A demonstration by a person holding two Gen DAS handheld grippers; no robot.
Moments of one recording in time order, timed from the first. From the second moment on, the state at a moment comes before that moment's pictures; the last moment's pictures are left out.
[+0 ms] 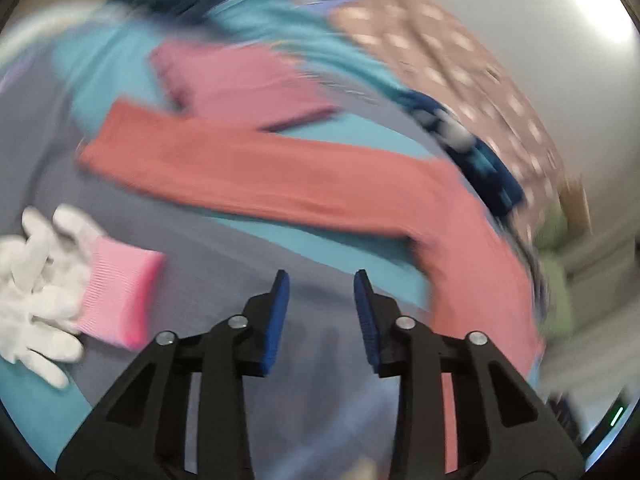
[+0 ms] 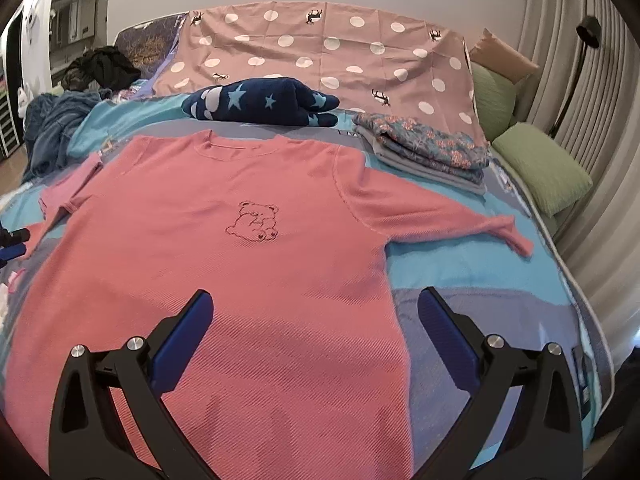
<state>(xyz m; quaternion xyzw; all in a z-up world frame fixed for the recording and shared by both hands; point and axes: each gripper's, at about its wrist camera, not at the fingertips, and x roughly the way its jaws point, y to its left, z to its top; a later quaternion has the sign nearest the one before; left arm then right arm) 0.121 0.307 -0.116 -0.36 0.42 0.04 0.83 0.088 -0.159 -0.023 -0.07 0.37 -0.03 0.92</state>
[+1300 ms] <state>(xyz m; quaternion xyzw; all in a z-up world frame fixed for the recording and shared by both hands) 0.217 0.071 -0.038 -0.14 0.36 -0.17 0.91 0.103 -0.216 -0.032 -0.04 0.39 -0.07 0.92</state>
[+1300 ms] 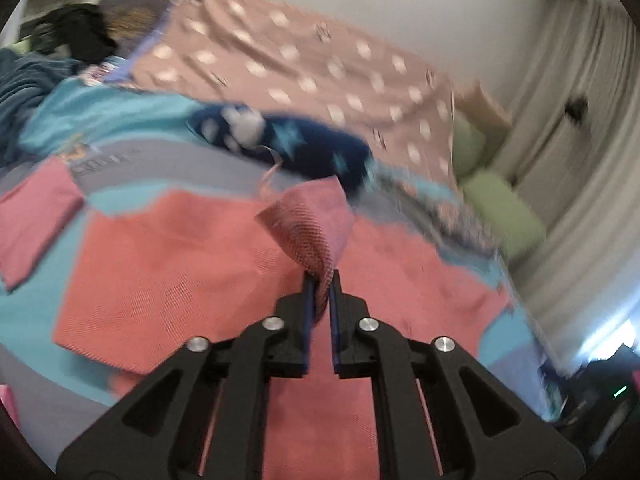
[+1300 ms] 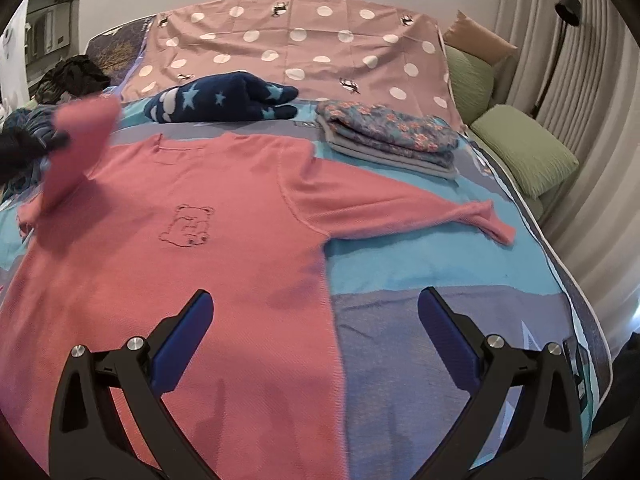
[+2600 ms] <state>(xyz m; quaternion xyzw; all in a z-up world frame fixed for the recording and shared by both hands) 0.208 -0.034 -0.008 -0.04 0.32 -0.28 0.90 0.305 -0.210 0.012 0.21 0.45 0.21 0.84</state>
